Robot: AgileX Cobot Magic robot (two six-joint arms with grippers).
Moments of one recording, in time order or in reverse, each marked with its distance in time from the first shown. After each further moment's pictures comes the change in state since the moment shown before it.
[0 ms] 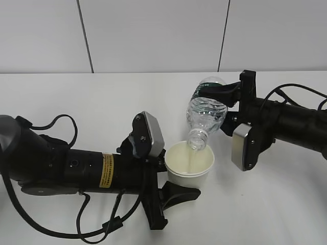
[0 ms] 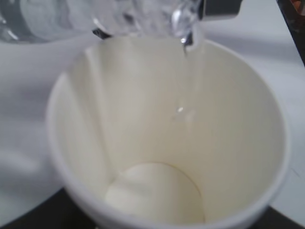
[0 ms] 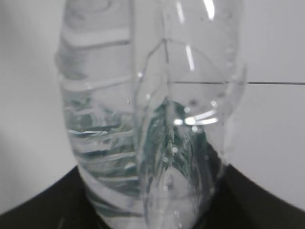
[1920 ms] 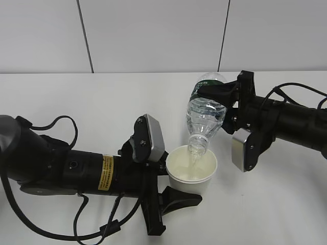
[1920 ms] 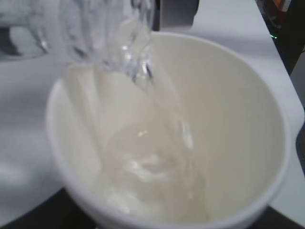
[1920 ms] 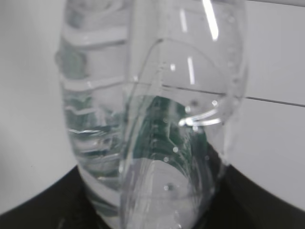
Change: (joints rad) left arm 0.000 0.000 0.000 0.062 -0.026 0.000; right arm 0.000 0.000 -0.005 -0.002 -0.009 -0.135
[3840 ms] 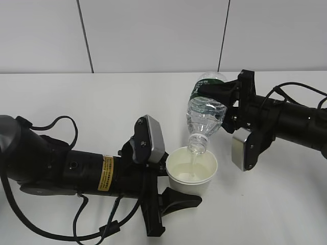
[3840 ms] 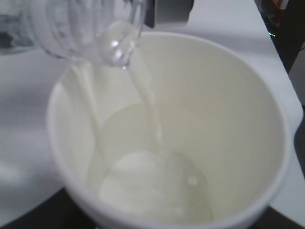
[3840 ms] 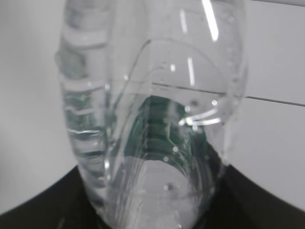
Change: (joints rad) left arm 0.000 0.000 0.000 0.007 0.003 0.000; right arm 0.000 0.000 -0.001 0.002 -0.007 -0.003
